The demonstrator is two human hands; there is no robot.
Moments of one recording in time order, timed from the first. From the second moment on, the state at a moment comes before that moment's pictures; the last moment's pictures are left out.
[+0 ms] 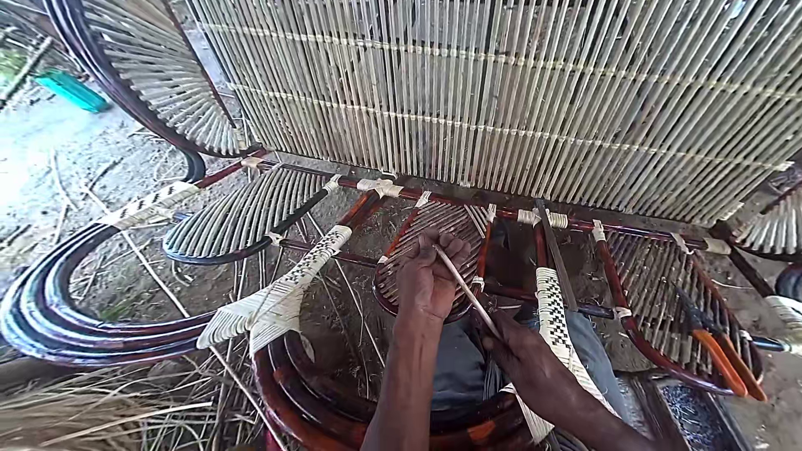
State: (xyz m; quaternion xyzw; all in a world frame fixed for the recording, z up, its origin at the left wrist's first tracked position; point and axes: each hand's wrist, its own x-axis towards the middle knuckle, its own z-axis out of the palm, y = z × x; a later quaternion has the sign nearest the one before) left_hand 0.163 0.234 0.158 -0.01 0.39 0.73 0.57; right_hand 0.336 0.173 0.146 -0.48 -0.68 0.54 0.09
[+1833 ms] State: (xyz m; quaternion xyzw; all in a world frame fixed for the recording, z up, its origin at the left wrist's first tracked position) left_hand 0.209 0.198 0.146 -0.05 0.32 0.74 0.59; right_hand 0.562 0.173 0.112 -0.36 -0.26 0.82 0.36
